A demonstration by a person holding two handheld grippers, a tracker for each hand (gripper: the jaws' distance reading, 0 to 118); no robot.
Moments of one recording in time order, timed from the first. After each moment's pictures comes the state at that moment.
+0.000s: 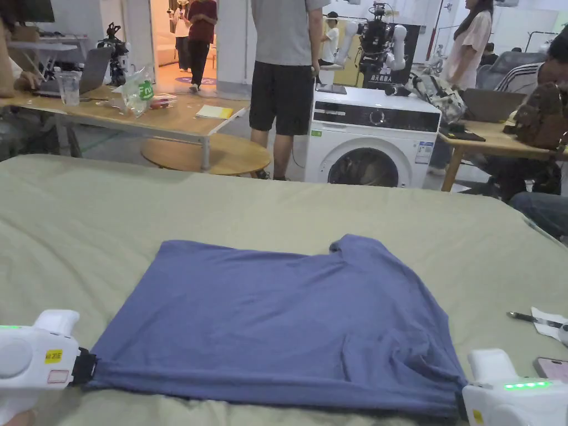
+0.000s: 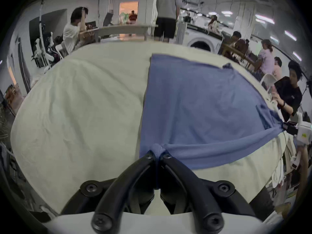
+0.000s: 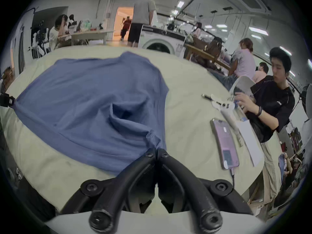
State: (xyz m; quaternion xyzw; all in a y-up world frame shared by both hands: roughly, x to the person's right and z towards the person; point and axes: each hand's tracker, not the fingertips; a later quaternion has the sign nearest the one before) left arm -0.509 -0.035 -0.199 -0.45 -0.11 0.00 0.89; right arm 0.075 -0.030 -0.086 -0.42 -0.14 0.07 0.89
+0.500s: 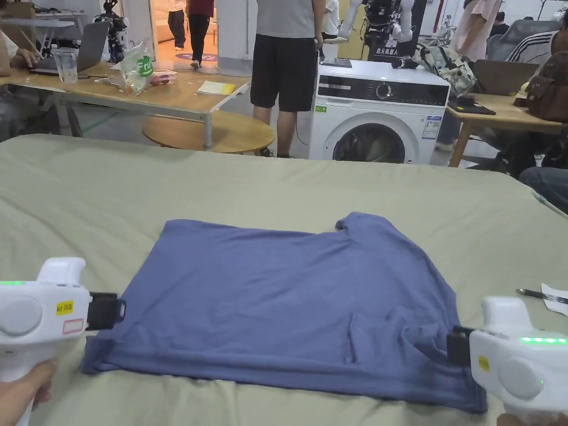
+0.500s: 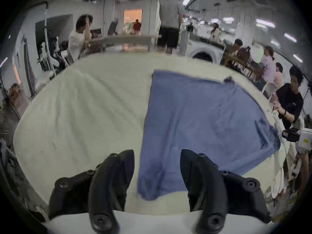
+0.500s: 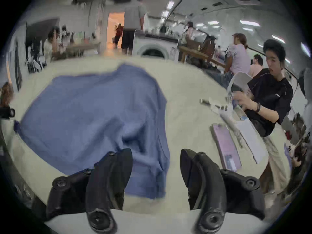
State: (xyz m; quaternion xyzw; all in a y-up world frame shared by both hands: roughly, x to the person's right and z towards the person) left arm -0.493 0.016 -0.204 -0.34 -0.10 0.03 0.93; right arm 0.057 0.020 -0.093 -0.30 -0.16 0.00 0.94
